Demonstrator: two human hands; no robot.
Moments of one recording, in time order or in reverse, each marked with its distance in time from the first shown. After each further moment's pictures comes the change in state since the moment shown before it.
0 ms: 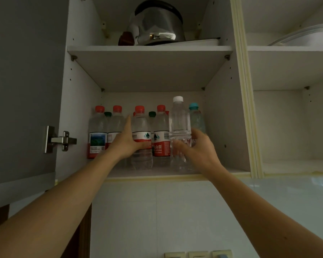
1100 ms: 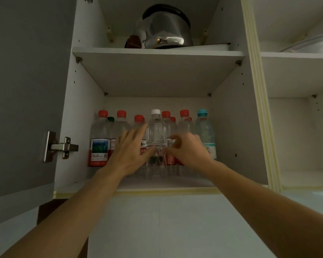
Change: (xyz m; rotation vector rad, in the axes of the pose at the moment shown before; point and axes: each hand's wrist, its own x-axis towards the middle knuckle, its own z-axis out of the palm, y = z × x) left_hand 0.004 -0.028 0.006 0.409 0.177 0.346; right_hand 0.051 -0.007 0.038 -0.389 -0.165 -0.161
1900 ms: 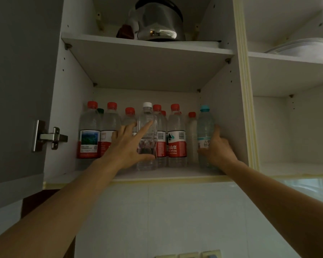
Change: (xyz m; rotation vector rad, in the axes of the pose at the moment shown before) left_hand 0.000 0.010 0.005 0.159 -0.205 0.029; right_hand -0.028 0.070 -0.050 -0.170 0.171 0.405
